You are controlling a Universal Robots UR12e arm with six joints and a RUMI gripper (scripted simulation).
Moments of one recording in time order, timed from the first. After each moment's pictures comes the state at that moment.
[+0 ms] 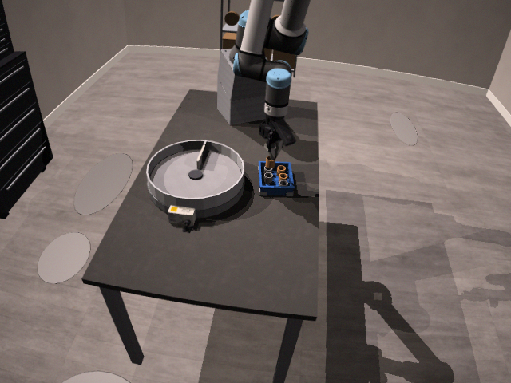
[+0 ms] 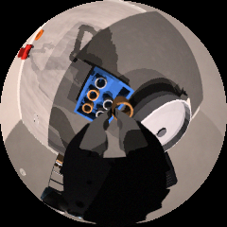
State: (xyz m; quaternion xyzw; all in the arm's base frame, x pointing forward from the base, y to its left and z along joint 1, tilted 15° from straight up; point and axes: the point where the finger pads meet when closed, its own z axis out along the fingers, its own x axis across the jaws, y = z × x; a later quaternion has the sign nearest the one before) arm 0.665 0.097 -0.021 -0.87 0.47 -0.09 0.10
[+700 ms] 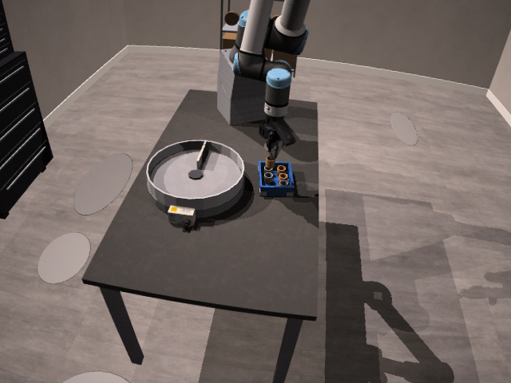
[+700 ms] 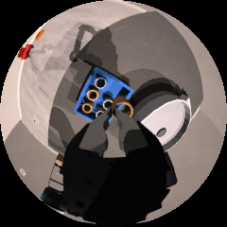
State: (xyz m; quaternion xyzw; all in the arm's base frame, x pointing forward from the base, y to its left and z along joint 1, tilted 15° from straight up) arm 0.665 0.097 -0.021 -0.87 0.47 -0.09 0.10
